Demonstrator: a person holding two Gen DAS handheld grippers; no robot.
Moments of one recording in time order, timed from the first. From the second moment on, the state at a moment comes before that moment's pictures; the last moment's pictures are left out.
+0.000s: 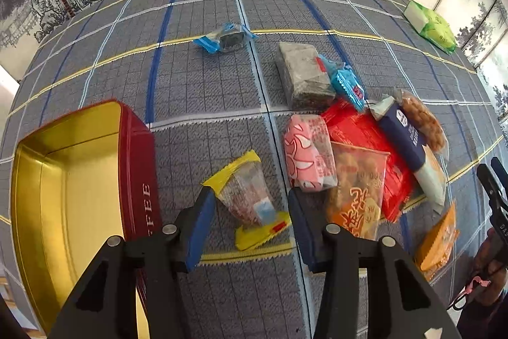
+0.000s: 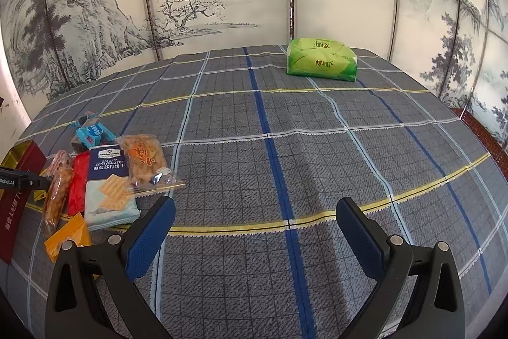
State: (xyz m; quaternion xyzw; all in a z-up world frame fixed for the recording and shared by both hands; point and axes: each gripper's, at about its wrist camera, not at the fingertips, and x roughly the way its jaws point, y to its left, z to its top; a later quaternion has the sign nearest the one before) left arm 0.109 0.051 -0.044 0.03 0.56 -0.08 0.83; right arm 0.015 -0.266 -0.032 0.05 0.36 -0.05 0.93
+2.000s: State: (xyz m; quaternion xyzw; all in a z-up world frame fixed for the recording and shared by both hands) left arm -0.049 0.120 0.039 -0.01 0.41 -0.06 0.91; right arm -0.024 -0.120 -0.023 -0.01 0.38 0.21 0.90
